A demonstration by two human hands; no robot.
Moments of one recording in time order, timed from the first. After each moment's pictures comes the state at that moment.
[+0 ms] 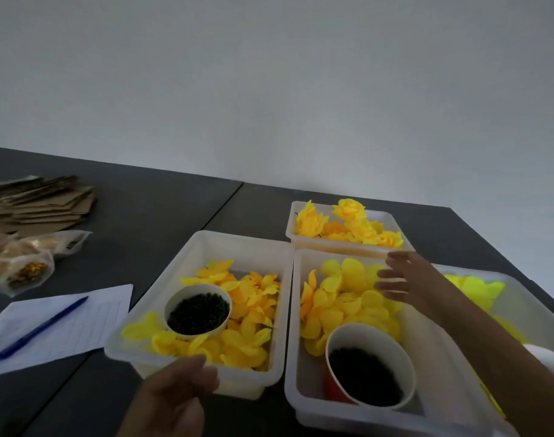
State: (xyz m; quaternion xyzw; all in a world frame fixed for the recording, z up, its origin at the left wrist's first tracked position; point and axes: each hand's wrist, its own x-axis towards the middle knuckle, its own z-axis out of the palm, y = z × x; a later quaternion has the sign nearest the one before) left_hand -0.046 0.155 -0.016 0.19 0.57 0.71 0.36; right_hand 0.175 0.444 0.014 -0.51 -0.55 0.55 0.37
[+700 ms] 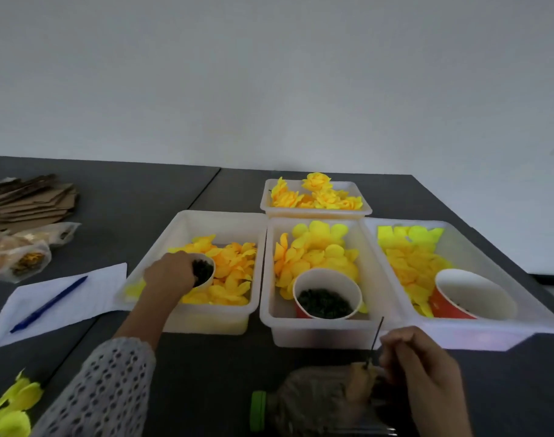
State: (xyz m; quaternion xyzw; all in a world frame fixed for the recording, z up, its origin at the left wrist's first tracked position) left_hand -0.144 0.278 -0.047 0.46 0.89 0.04 0.02; right_hand 0.249 0.212 -0.055 -0.46 -0.56 0.43 0.54
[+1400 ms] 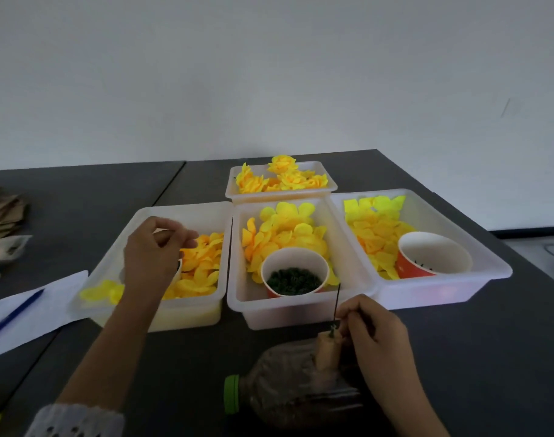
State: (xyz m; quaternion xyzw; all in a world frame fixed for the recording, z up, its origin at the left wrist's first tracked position) left_hand -0.064 0.250 -0.009 0.47 0.65 0.58 0.12; right_hand 0.243 0.210 -0.058 -0.53 -0.62 0.33 0.48
